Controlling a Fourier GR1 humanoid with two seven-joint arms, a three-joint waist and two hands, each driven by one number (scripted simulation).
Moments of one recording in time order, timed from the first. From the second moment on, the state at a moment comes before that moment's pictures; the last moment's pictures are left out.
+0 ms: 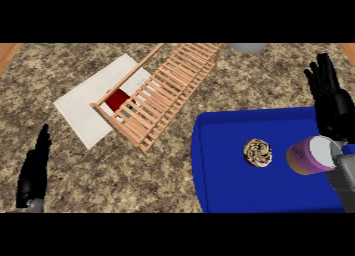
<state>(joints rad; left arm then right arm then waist) 0.02 0.39 -0.13 -1.32 0.06 0.45 0.04 -0.33 -0.42 0.08 -1.36 -0.30 -0.25 -0.12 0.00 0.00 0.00</state>
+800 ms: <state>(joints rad) -0.08 0.34 -0.11 -1.60 0.18 0.33 0.07 -0.39 -0.46 0.08 -1.35 -0.50 0.16 -0.06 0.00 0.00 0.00</state>
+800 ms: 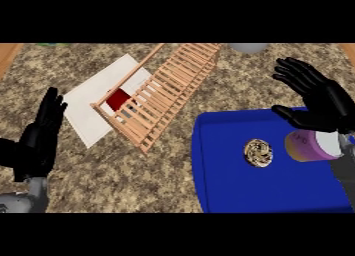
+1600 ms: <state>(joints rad) -0.06 0.35 -0.10 -1.65 0.18 0.31 0.10 -0.49 -0.86 0.35 -1.77 -0.16 0.39 0.34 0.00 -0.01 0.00</state>
